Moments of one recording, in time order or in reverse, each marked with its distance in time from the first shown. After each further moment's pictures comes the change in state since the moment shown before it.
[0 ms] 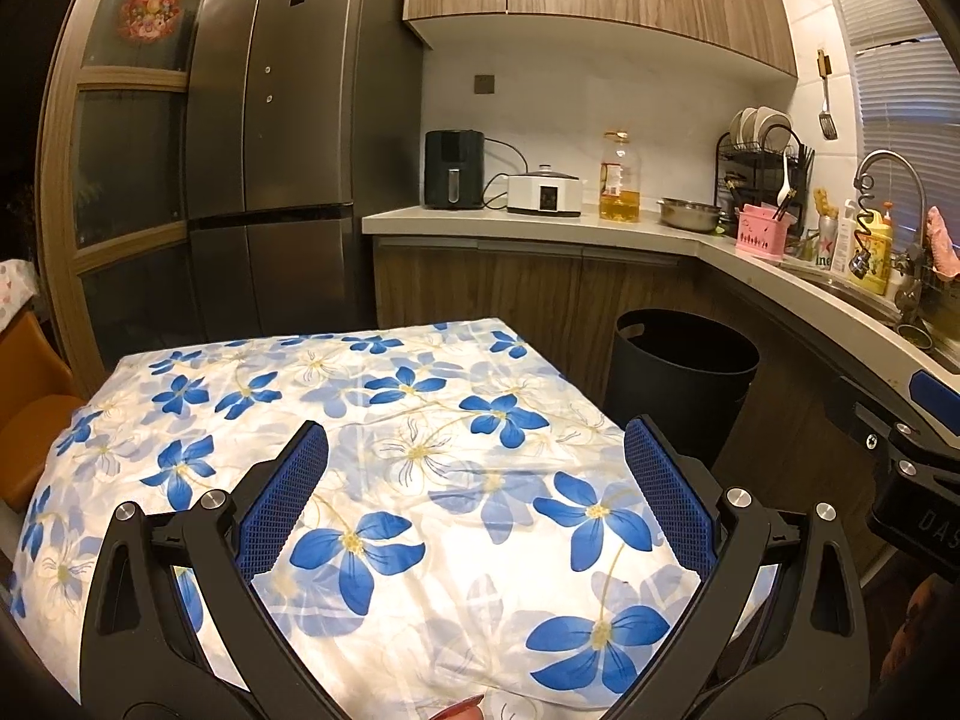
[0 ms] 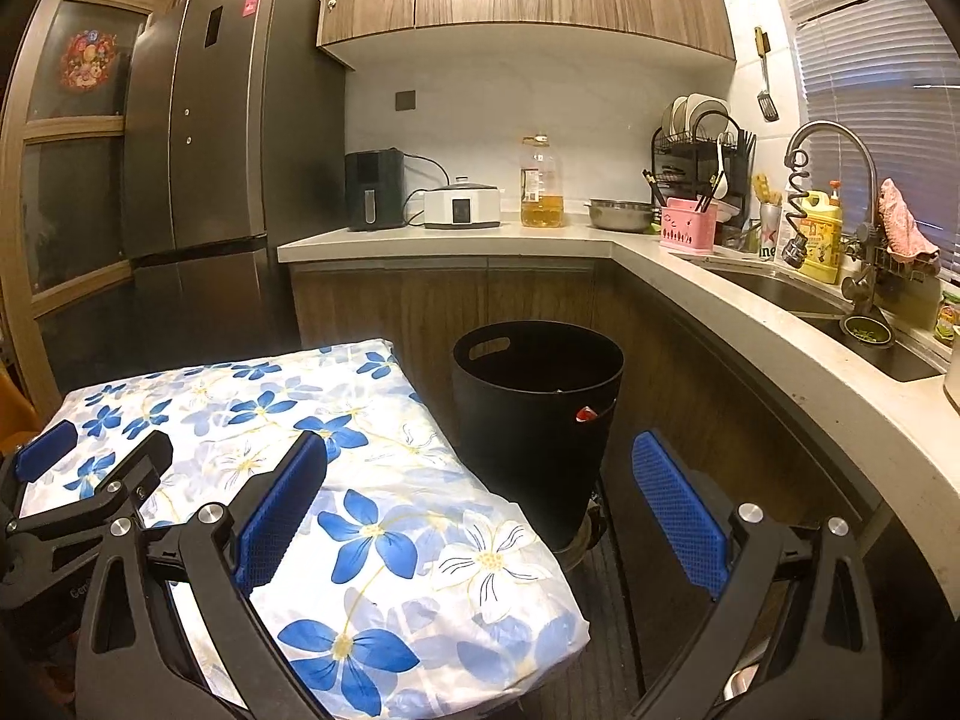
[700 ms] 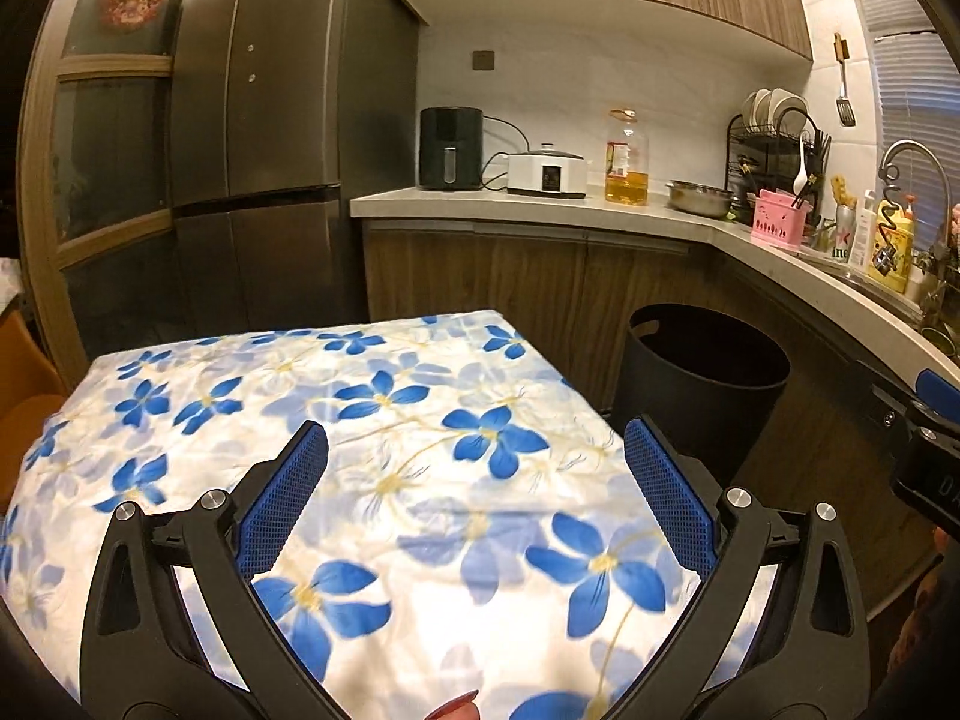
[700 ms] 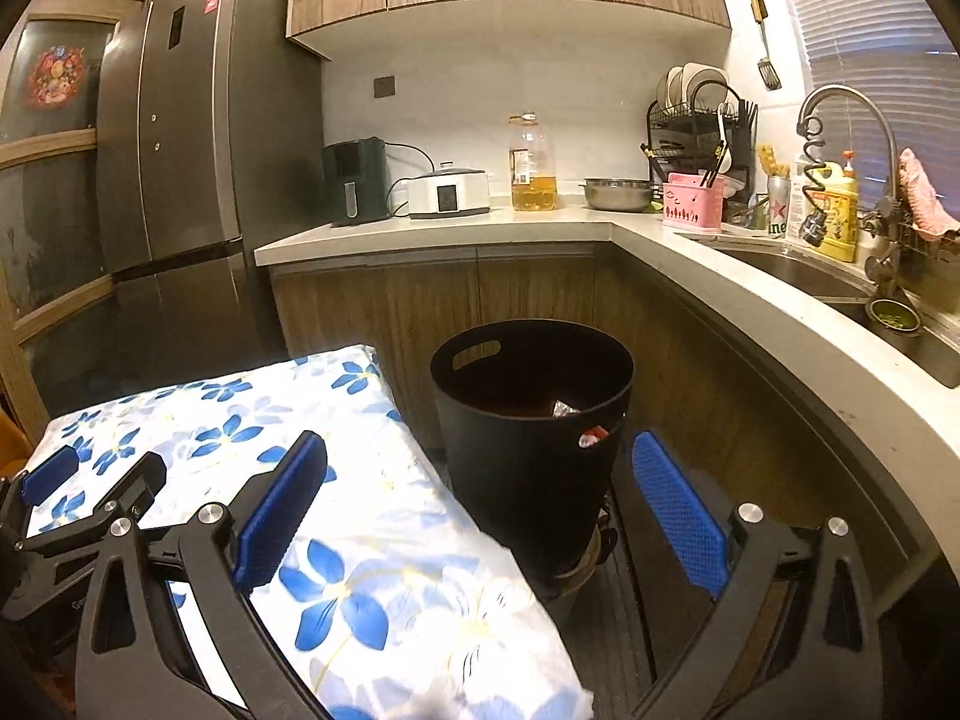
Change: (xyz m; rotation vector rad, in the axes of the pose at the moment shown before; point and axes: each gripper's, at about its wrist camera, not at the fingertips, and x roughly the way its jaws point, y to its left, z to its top) left arm 0.073 -0.014 0.018 -0.002 0.049 0.008; right arm 0.067 -0.020 0.021 0.048 0.039 0.000
